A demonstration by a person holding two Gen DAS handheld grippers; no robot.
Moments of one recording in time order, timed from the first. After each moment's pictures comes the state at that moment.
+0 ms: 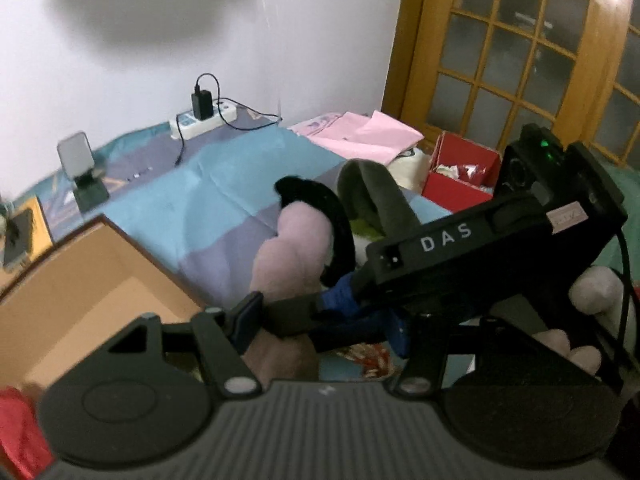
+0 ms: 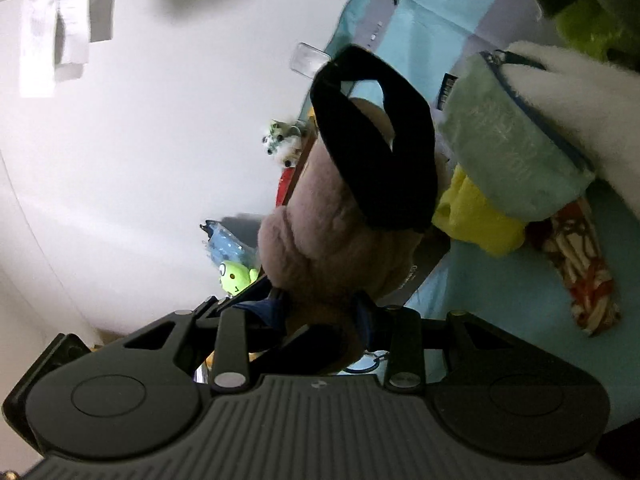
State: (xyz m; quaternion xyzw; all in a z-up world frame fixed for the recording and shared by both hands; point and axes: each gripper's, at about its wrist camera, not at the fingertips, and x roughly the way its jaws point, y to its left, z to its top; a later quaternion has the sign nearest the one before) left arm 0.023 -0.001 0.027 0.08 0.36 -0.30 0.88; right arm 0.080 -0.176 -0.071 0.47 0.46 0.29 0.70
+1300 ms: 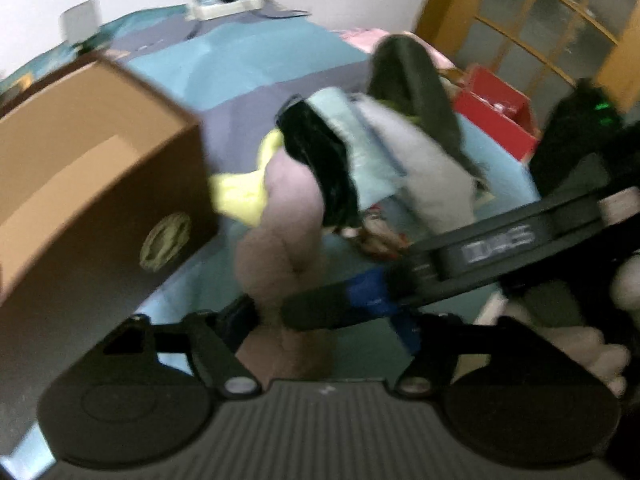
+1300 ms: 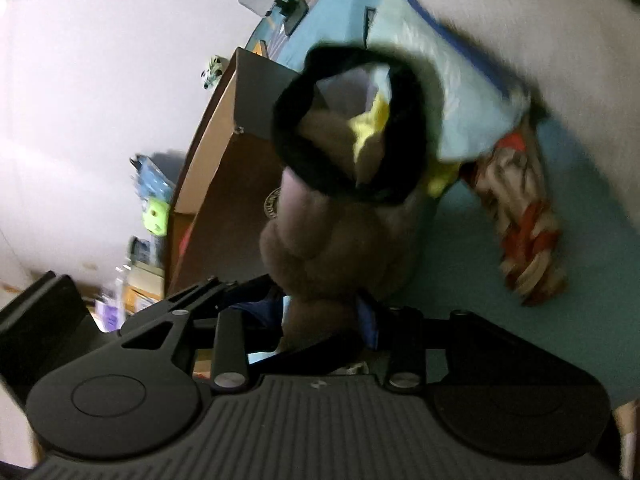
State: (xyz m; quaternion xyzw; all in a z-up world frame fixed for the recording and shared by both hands) left arm 0.016 0.012 -0.070 0.02 0.48 -0.26 0.84; right arm 0.054 -0.170 -0.115 0.35 0.52 0.28 0.73
